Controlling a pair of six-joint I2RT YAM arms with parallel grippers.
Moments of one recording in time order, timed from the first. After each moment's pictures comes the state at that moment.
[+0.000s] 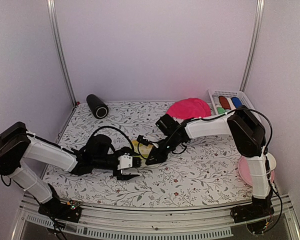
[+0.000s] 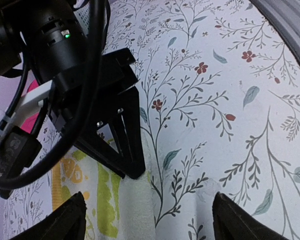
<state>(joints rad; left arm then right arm) -0.83 1.50 0.51 0.43 0.34 0.79 0.83 2.20 1.53 -0.41 -0.63 -0.22</state>
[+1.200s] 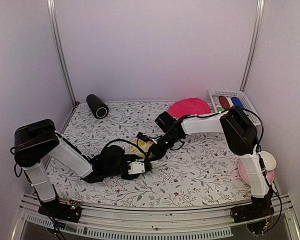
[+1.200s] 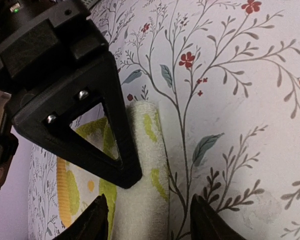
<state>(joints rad) -0.96 1.78 0.53 0.70 -0.08 0.83 0.78 2.32 1.69 -0.52 -0.72 -0.20</state>
